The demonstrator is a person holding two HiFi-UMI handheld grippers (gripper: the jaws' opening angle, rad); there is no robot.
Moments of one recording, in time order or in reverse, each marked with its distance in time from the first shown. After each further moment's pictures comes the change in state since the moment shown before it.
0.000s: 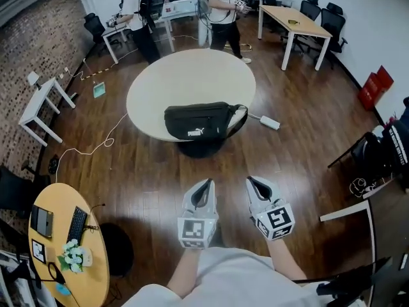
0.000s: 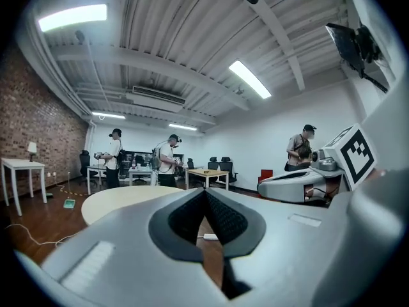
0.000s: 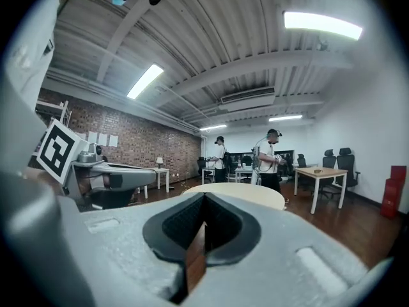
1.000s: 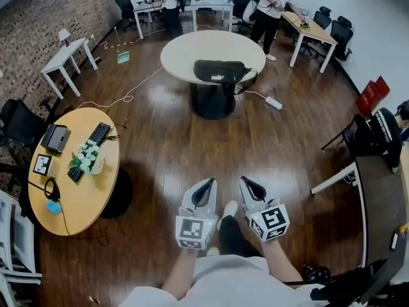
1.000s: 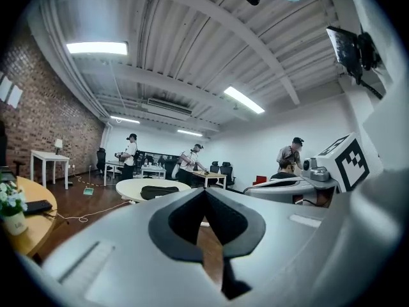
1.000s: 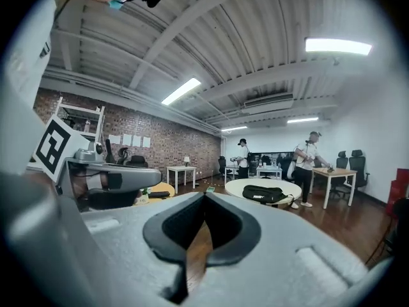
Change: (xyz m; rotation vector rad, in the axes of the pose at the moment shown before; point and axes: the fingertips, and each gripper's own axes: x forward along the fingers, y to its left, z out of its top) left arm -0.425 -0.163 0.004 -0.073 -0.021 0.062; right arm -0.329 0.297 -0.009 -0.030 0.013 0.141
